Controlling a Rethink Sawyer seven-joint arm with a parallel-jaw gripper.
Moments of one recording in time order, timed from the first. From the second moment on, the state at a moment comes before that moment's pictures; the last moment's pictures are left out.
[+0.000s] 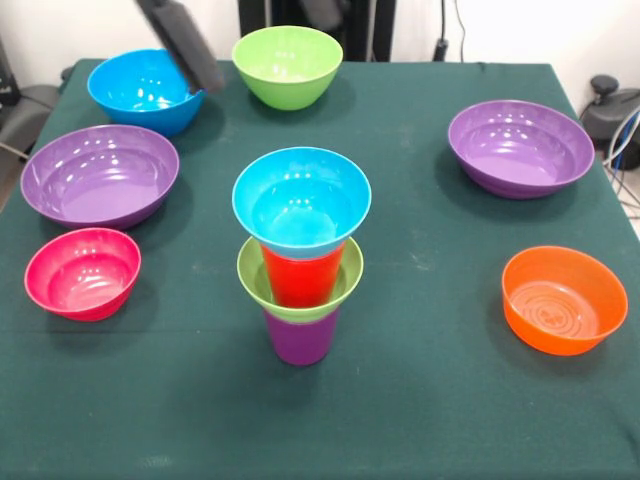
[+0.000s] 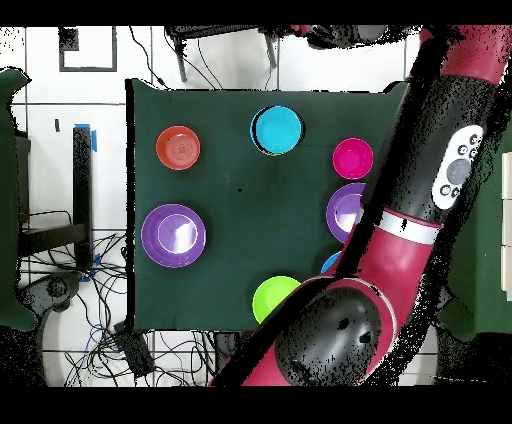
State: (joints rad) arm -0.54 -0.34 1.09 0.29 -0.57 1.70 1.23
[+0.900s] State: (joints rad) arm -0.51 -0.34 1.09 0.30 -0.55 1.58 1.35
